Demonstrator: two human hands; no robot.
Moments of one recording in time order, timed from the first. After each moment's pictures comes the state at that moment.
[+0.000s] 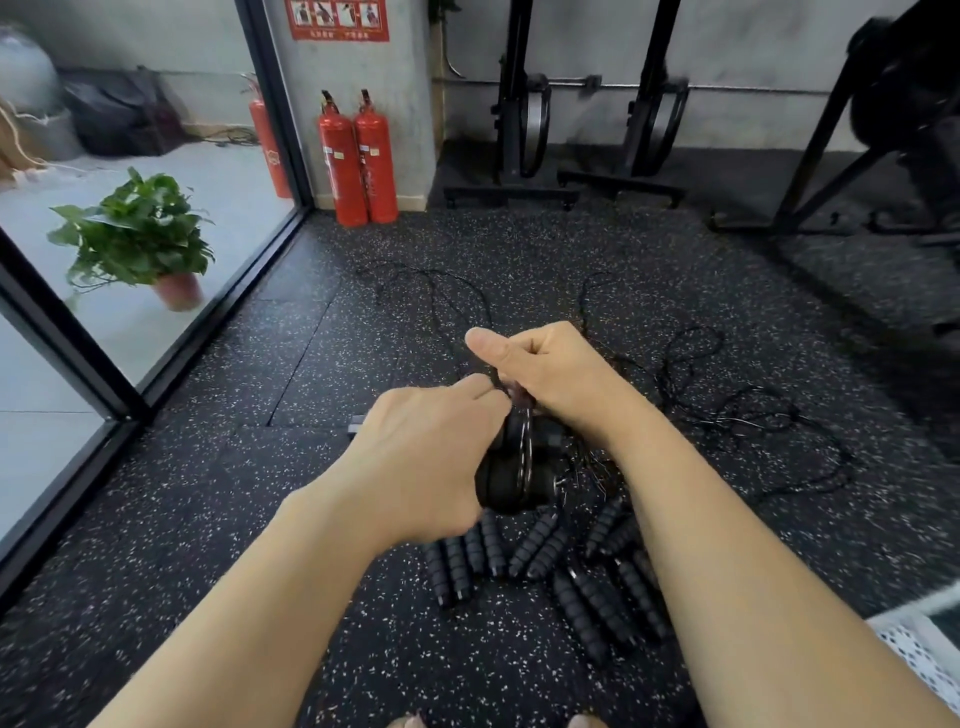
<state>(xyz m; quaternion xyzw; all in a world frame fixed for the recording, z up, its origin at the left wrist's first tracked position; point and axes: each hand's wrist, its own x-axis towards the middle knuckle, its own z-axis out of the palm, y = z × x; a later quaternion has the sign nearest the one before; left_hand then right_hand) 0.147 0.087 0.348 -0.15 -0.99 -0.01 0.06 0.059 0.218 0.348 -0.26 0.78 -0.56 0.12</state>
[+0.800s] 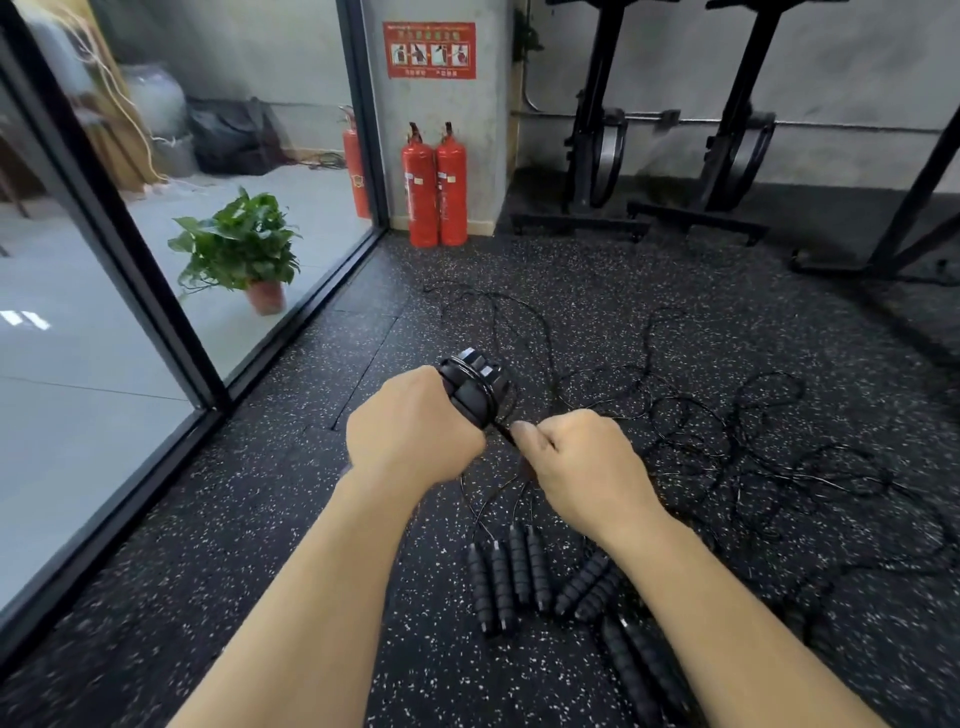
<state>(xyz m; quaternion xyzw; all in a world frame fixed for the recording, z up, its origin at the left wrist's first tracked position) 0.129 0.037 0.342 0.24 -0.95 -0.17 0.09 0.096 0.183 0.321 -0.23 0.92 -0.31 0.00</state>
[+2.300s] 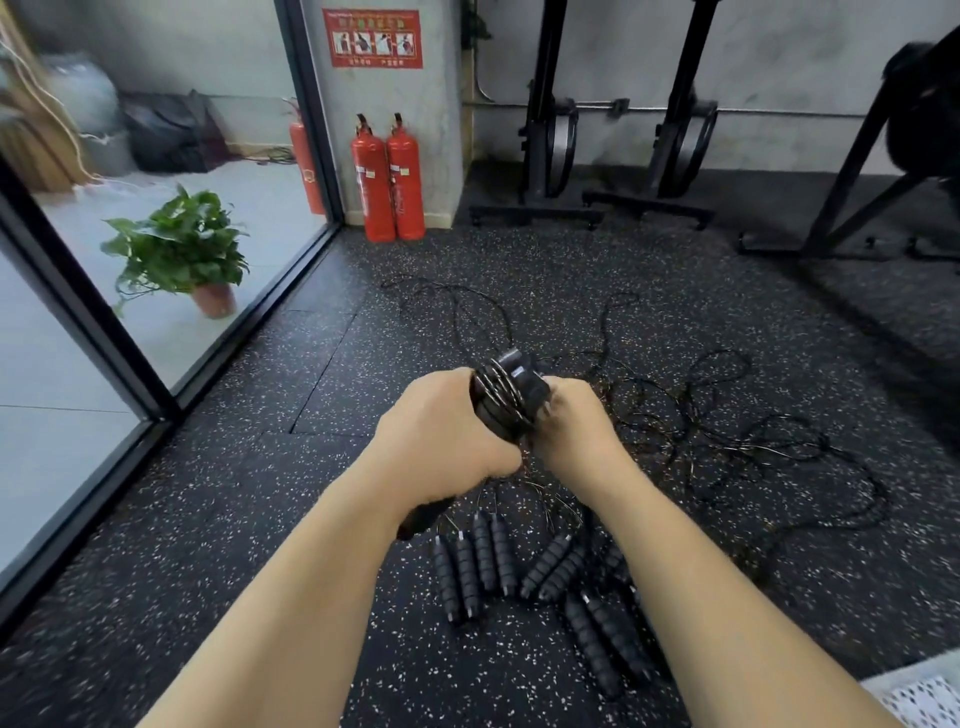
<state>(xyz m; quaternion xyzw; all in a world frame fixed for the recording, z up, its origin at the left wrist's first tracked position) 0.127 0.088 0.351 0.09 -0.93 -0.34 0.02 0.064 0.213 0.312 -0.20 0.89 -0.40 0.03</state>
